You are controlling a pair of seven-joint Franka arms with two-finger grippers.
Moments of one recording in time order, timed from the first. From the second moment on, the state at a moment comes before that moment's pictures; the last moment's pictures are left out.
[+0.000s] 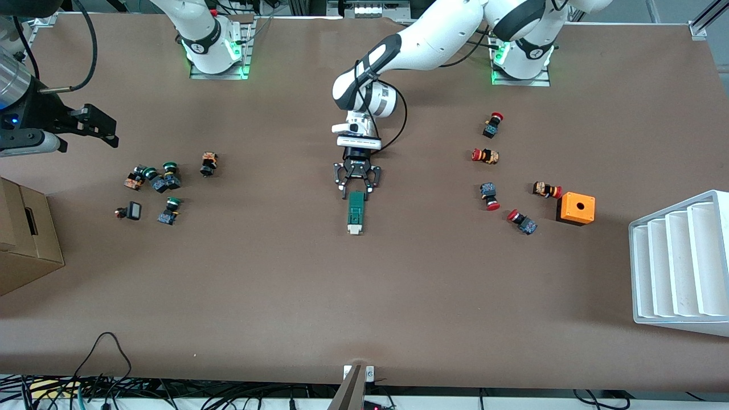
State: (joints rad) left arm -0.79 0.97 -0.33 -1.71 2.09 1.92 -2.67; right arm 0.01 -0.01 0.05 -1.65 -0.02 1.66 -0.07
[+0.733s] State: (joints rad) left arm -0.79 0.97 -0.33 -1.72 2.07 1.90 -2.67; right arm 0.01 -0.01 0.05 -1.65 -0.02 1.66 -0.07
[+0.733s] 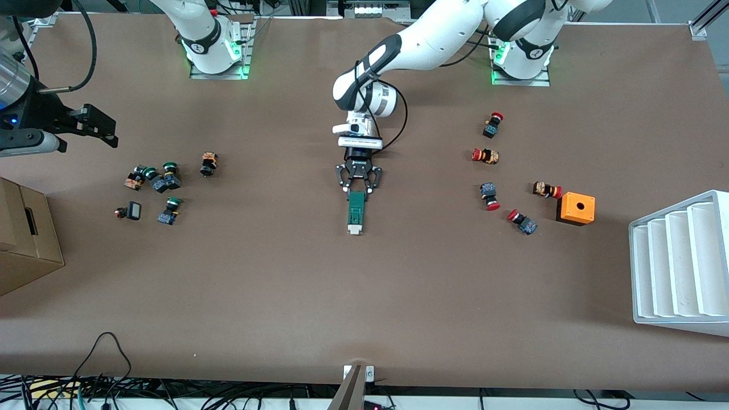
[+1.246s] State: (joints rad) left arm -0.79 0.97 -0.33 -1.72 2.07 1.90 -2.67; right arm 0.01 0.00 0.05 -1.65 -0.02 1.66 -0.07
